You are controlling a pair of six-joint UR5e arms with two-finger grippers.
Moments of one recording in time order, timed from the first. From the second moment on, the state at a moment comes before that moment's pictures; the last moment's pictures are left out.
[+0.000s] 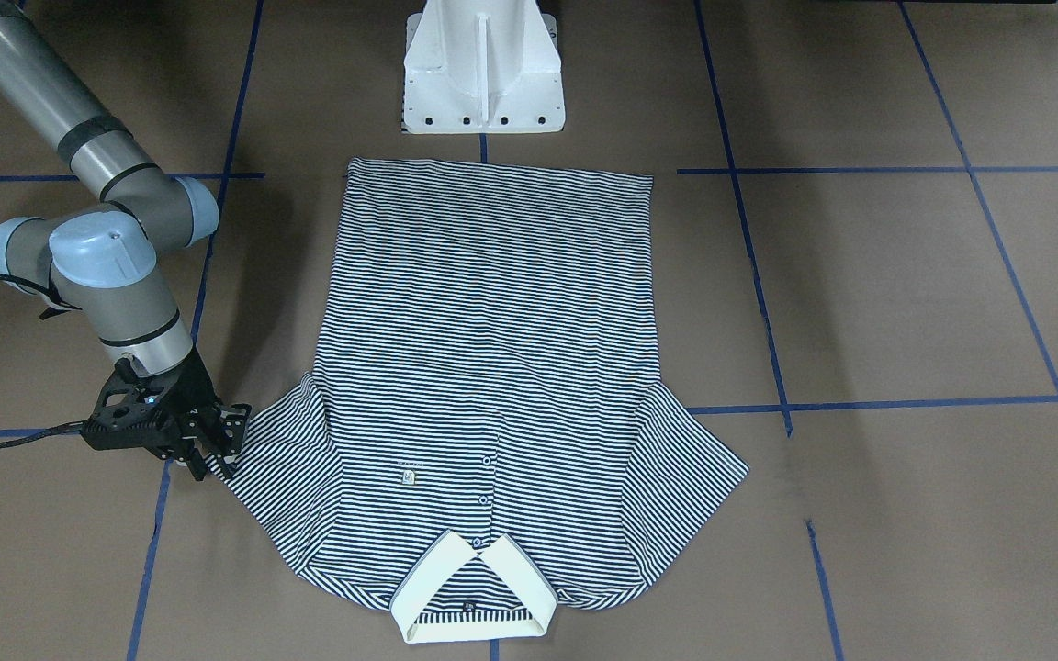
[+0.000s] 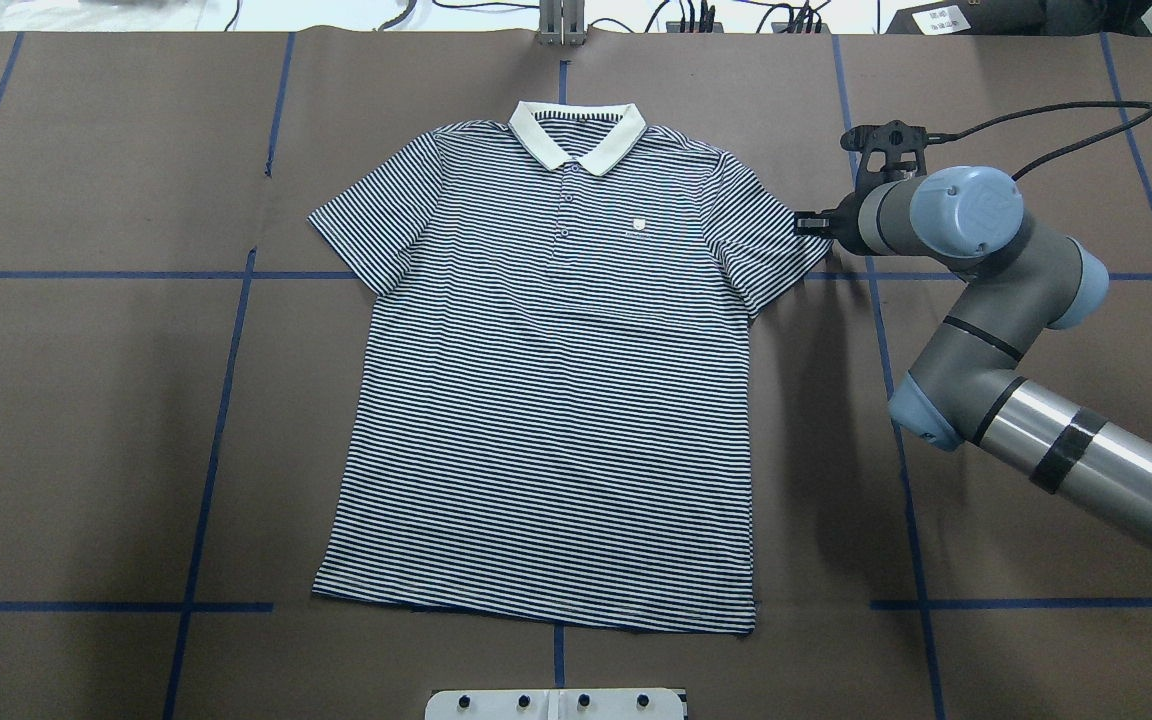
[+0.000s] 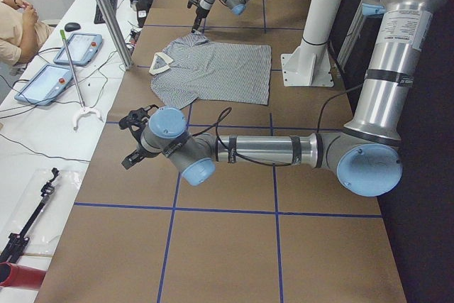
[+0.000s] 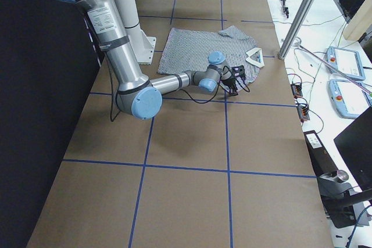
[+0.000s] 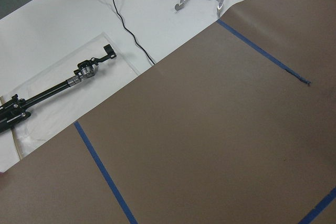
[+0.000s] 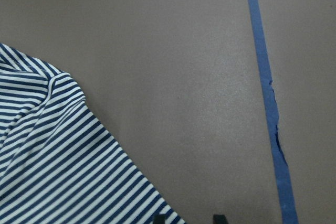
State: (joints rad) left arm -1.51 -1.76 -1.35 -2.46 -2.34 0.03; right arm 0.78 -1.14 1.32 -0.80 1.68 1.06
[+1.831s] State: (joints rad) left arm -1.51 -1.76 -1.35 -2.47 -2.34 0.03; right arm 0.79 -1.16 1.33 -0.81 1.68 1.03
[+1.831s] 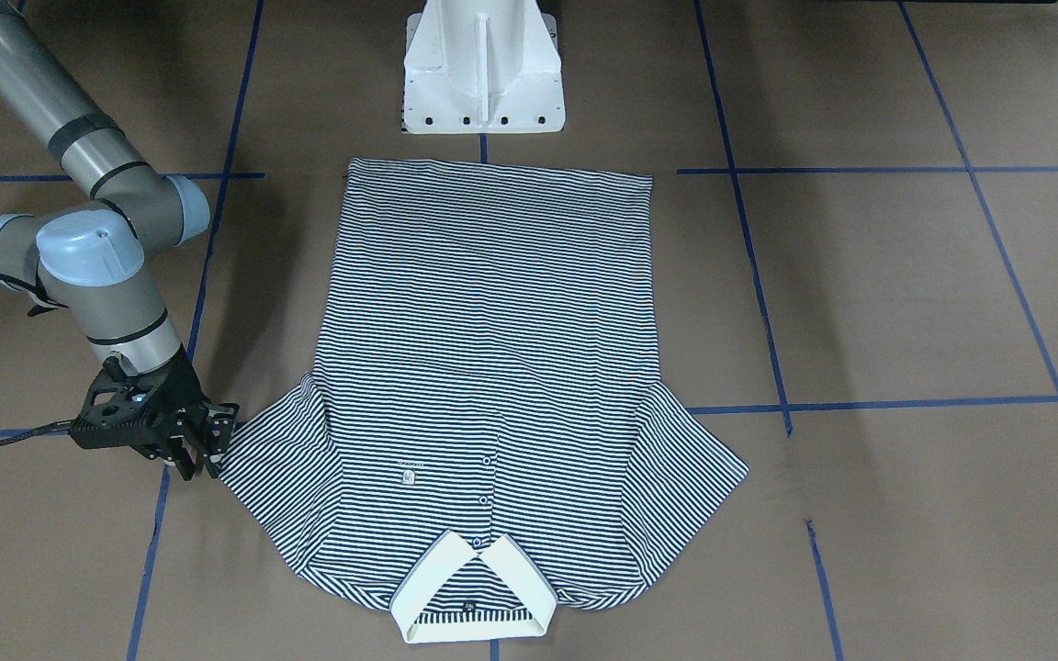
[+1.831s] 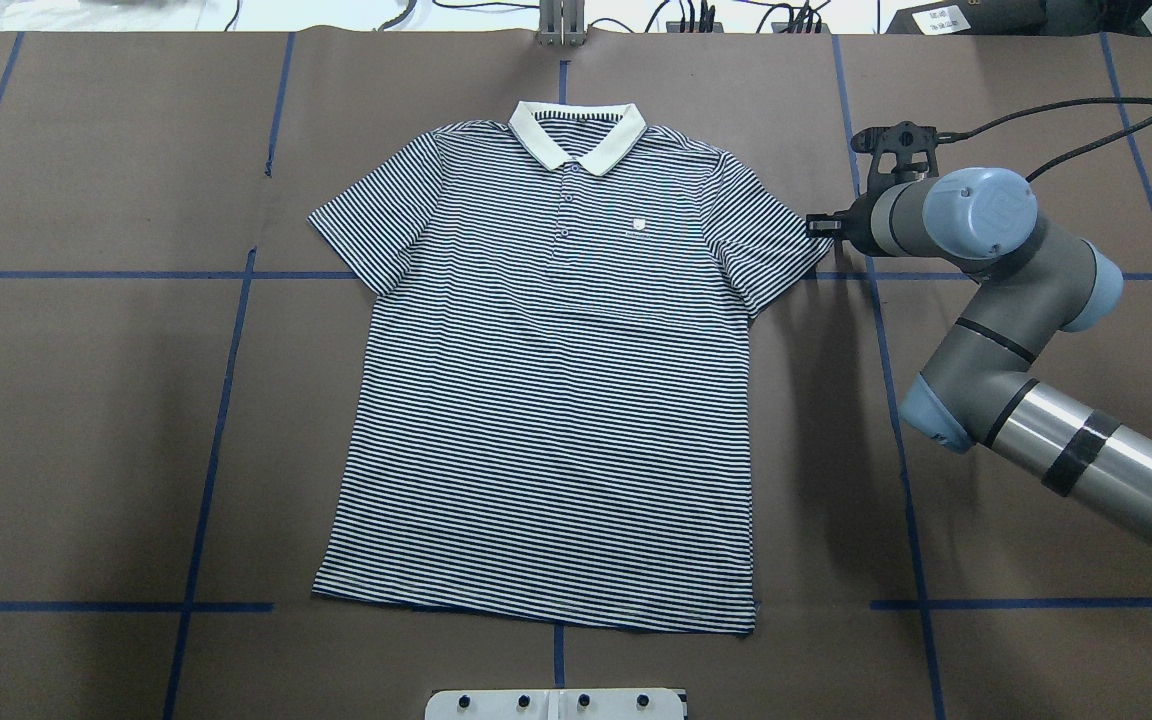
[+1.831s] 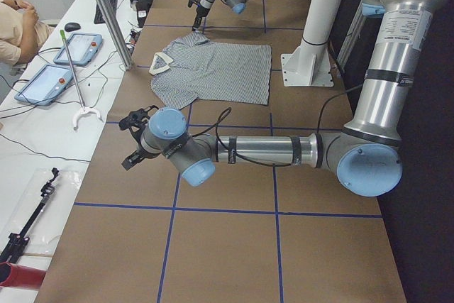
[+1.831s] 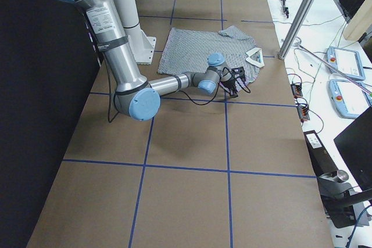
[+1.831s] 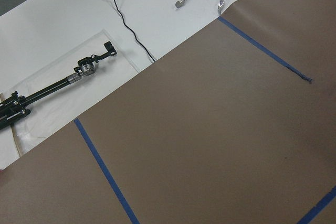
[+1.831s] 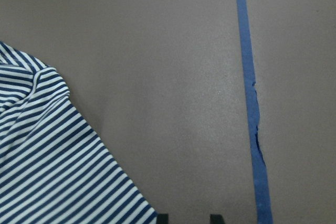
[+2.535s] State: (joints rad) left arm -1.51 -1.76 -1.35 -2.47 -2.34 0.03; right arm 0.79 -1.16 1.34 -0.81 1.68 1.03
